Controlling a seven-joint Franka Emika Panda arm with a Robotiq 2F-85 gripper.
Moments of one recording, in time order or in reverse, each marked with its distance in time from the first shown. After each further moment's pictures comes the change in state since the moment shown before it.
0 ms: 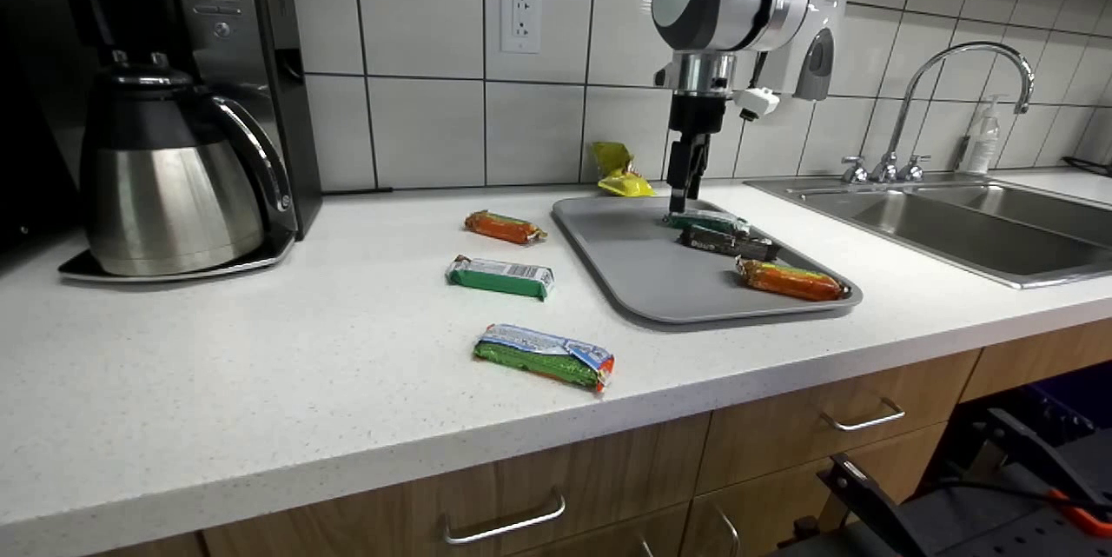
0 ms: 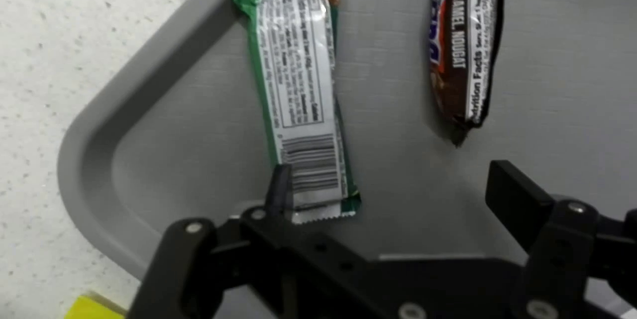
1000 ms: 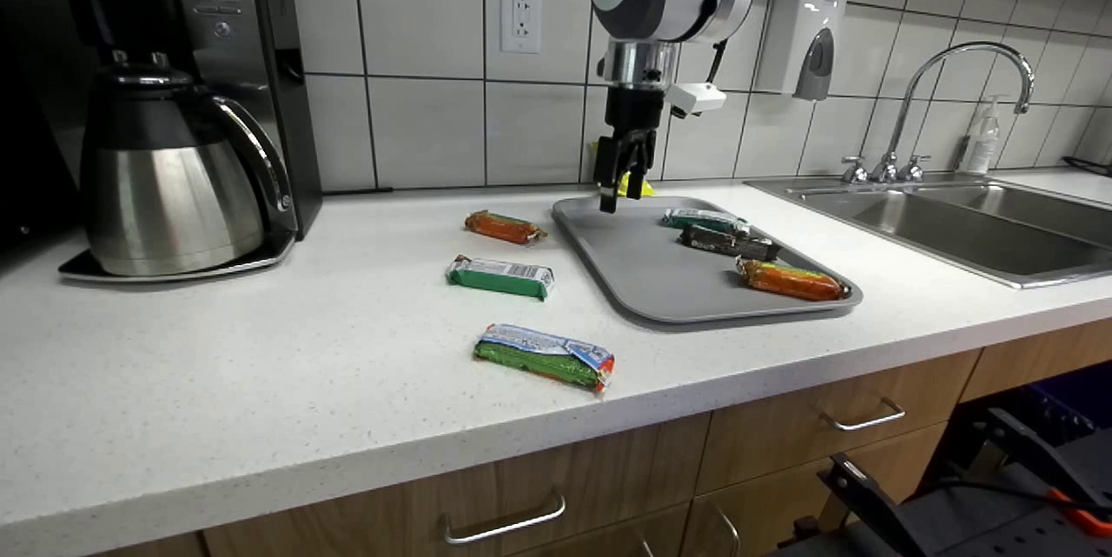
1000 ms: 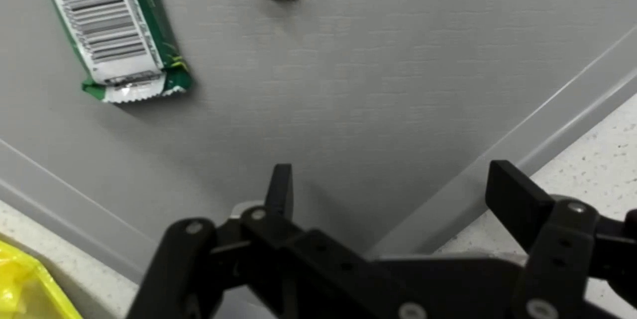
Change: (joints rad) arm 0.107 -0.020 0.069 -0.026 -0.001 0.046 0.234
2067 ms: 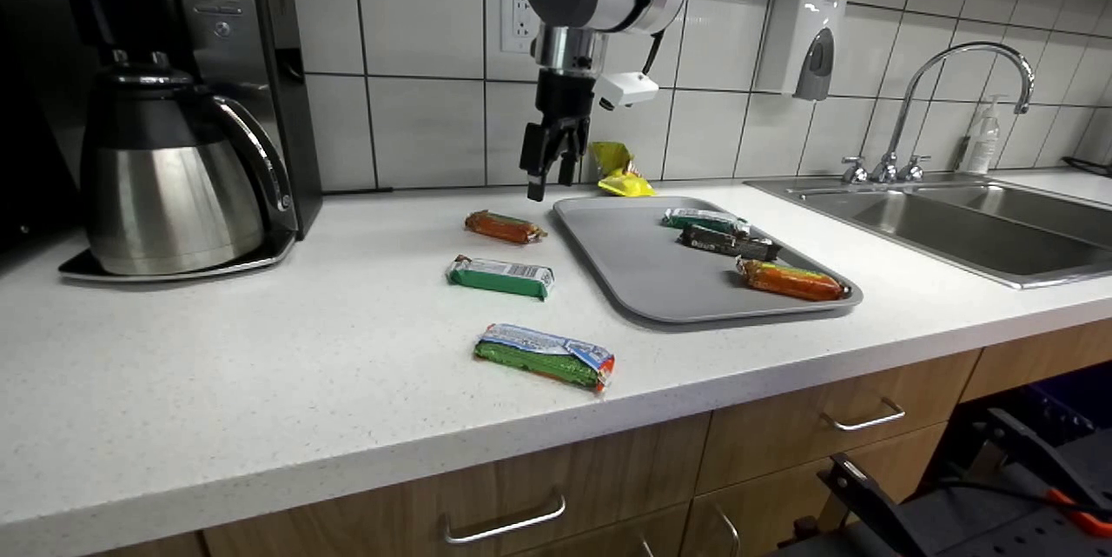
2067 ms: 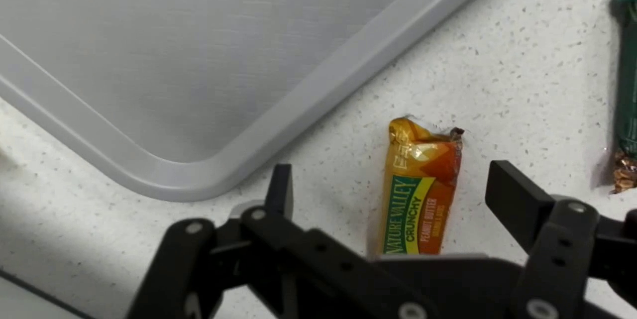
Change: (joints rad) arm 0.097 0.068 0.045 0.119 -0.016 0.040 0.059
